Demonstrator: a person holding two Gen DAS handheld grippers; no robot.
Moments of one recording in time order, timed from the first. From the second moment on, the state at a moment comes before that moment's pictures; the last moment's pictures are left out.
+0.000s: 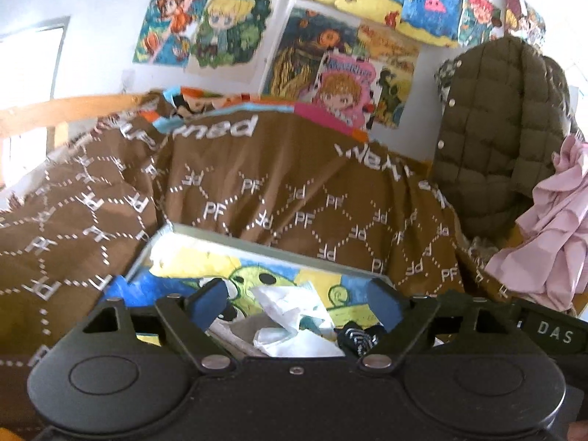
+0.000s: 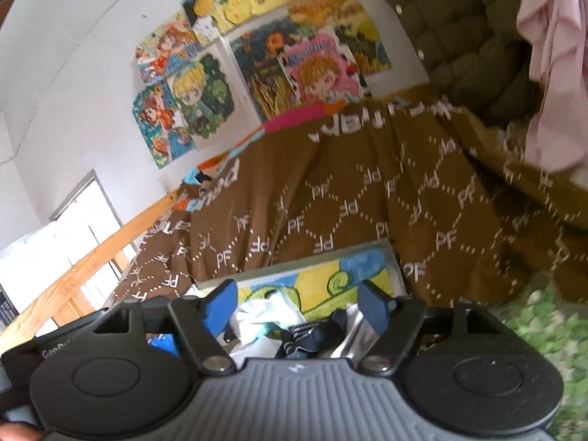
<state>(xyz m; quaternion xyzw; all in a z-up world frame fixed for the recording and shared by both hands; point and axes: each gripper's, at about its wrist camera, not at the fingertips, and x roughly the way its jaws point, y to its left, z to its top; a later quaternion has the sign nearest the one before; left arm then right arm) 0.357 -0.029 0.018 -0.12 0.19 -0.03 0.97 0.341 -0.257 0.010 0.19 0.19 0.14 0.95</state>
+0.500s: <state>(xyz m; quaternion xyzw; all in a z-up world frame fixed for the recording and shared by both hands) 0.248 -0.026 0.069 -0.10 0.10 -0.01 0.99 0.238 -0.244 0.066 0.12 0.10 0.14 0.98</state>
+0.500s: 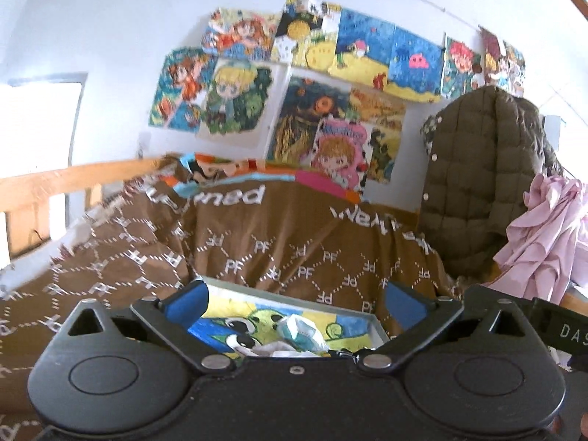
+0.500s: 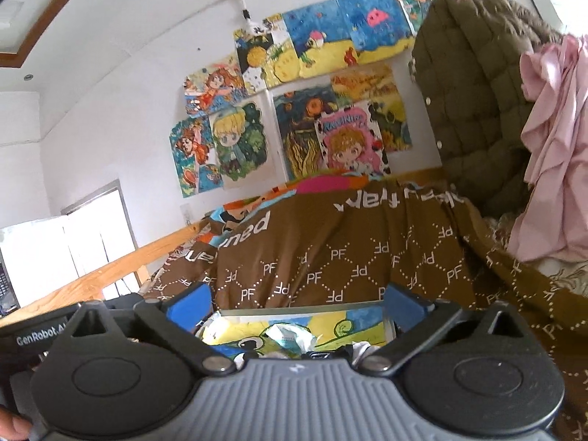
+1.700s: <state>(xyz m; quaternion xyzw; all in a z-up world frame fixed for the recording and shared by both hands) 0.099 0.022 0.022 -0.10 0.15 0.02 0.98 0.105 -0.194 0.030 0.04 0.15 0.16 0.97</state>
